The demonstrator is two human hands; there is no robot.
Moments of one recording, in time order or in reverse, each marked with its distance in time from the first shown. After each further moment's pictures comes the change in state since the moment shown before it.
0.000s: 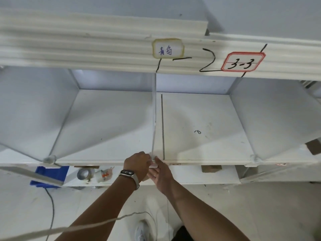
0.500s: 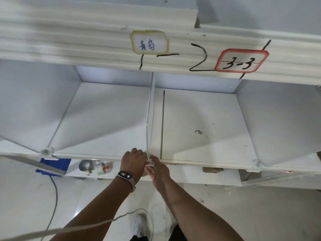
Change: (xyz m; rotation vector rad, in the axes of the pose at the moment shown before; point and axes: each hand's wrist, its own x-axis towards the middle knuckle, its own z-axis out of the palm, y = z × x) left_hand 0.000 0.007 0.012 0.258 0.119 0.085; right_hand 0.011 -0.005 -0.002 0.102 0.087 0.035
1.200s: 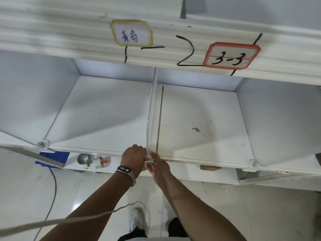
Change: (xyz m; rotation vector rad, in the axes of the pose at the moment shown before) left_hand 0.007 0.018 0.006 -0.119 0.092 -0.050; right_hand 0.000 -0.016 -0.017 0.027 -0.029 0.013
